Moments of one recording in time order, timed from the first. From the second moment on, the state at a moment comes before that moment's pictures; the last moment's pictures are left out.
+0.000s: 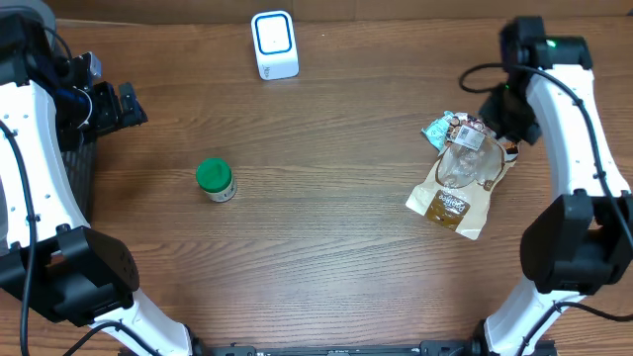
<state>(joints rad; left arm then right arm) 0.37 1.92 2.02 -1.45 0.22 0.03 -0.06 1.95 1.81 -1.36 0.24 0.66</state>
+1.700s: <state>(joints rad) 0.37 1.92 2.02 -1.45 0.22 0.03 0.86 2.17 1.79 -0.45 -0.20 -0.11</state>
